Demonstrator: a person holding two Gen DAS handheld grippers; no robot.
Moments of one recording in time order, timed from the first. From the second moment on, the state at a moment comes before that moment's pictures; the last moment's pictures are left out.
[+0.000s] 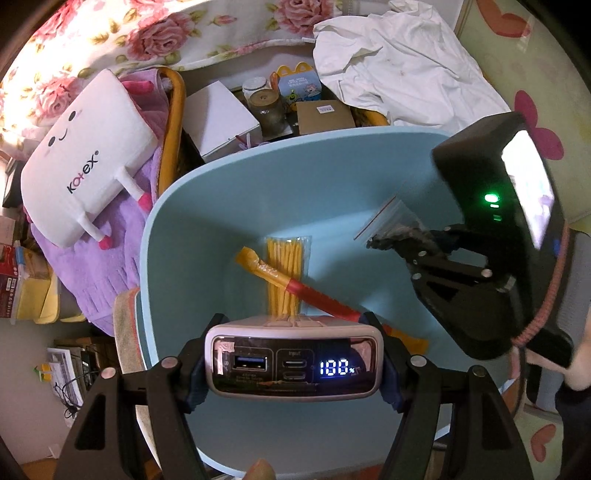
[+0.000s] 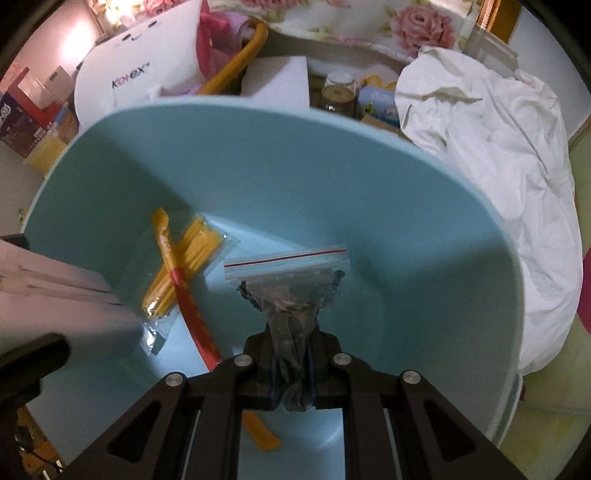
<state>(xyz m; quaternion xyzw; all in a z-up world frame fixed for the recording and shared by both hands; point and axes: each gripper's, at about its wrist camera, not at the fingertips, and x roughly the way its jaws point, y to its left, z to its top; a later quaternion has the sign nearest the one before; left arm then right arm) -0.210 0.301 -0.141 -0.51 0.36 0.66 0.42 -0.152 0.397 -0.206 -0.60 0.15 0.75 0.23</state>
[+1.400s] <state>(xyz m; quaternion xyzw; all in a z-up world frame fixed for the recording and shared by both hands) -0.208 0.302 -0.138 -0.51 0.37 0.66 0.42 -0.123 0.384 -0.187 -0.62 0.19 0.73 0.22</state>
